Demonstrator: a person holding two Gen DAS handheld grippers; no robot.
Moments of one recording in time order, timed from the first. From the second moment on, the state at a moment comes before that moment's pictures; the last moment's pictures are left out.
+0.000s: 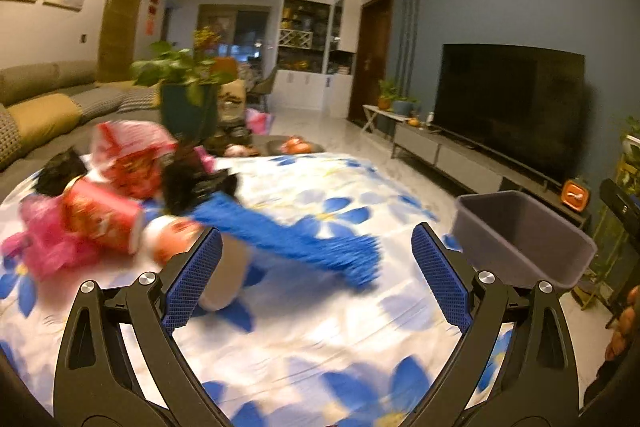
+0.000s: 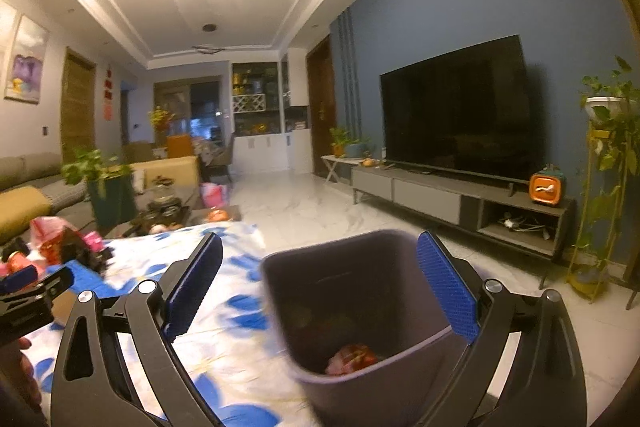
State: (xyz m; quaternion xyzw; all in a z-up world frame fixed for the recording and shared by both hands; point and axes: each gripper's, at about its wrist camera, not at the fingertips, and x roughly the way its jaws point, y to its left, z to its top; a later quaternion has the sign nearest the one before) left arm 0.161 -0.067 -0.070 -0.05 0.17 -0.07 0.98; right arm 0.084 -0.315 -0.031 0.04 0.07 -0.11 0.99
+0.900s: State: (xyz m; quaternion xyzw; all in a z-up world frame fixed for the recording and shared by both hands) left arm 0.113 0.109 -0.084 -0.07 0.16 0.11 0.98; right arm 0.139 -0.116 -0.075 0.01 0.17 0.12 0.98
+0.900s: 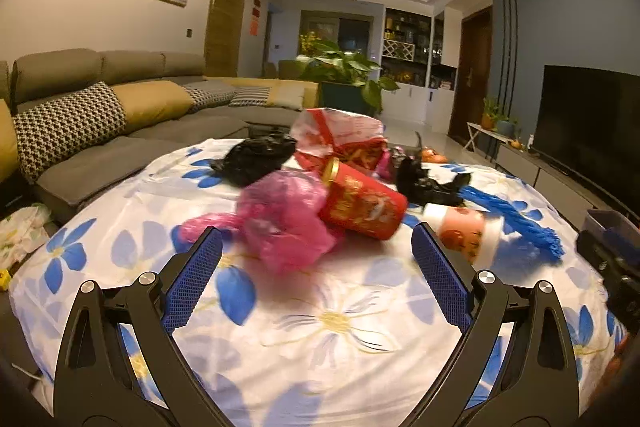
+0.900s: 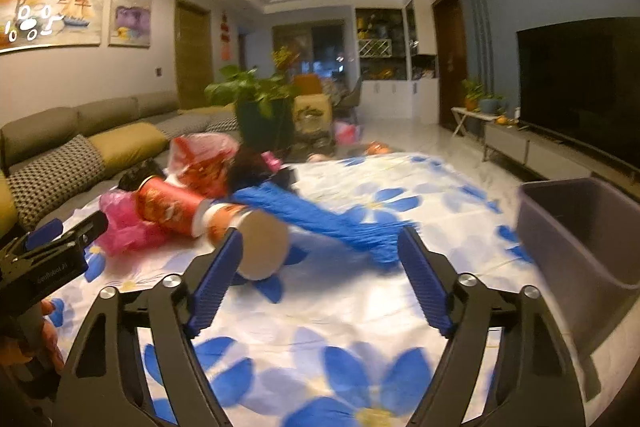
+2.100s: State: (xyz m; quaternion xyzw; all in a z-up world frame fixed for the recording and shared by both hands) left arm 0.162 0.146 -0.096 -0.08 0.22 0.06 0.97; right arm 0.180 -0.051 -0.088 -0.02 0.23 0.20 0.95
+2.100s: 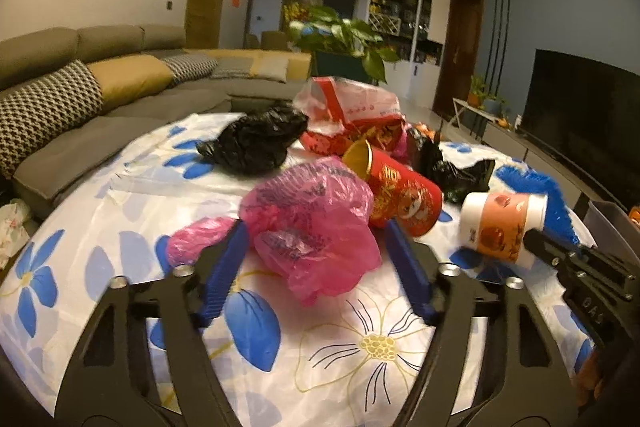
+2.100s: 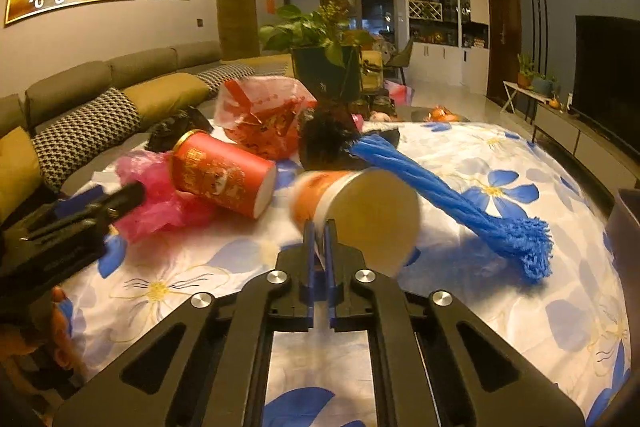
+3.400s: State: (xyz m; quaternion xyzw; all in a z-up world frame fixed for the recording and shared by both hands) left arm 0.088 0.114 -0.057 -0.09 0.17 0.03 0.98; right arm 0.091 -0.128 -0.020 0.02 0.13 0.17 0.98
